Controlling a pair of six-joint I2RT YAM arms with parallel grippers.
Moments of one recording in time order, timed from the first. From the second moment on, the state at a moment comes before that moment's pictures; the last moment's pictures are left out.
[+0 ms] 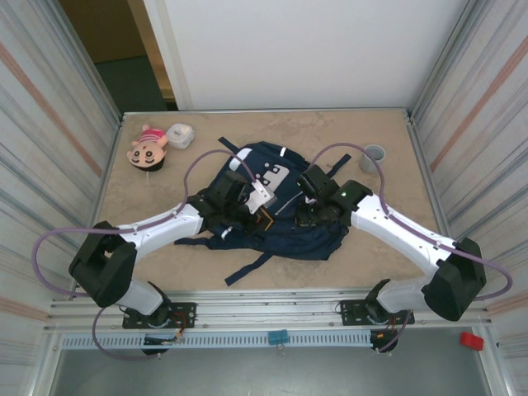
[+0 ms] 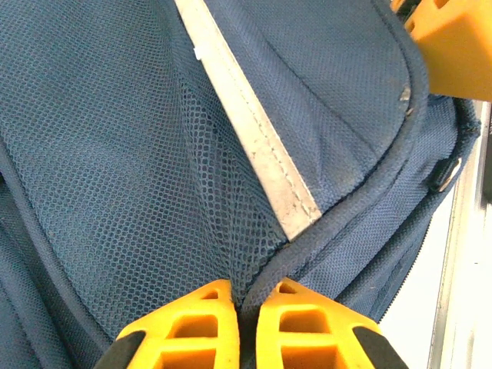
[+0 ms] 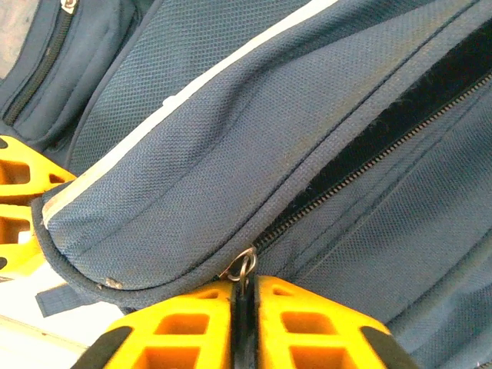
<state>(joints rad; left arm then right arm) -0.71 1.48 0.90 -0.24 0.47 0.11 0.74 1.32 1.10 -0.90 0.03 0.62</state>
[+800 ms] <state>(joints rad) -0.71 1.44 0.90 -0.30 0.39 0.18 0.50 1.29 1.02 -0.82 -0.17 0.48</state>
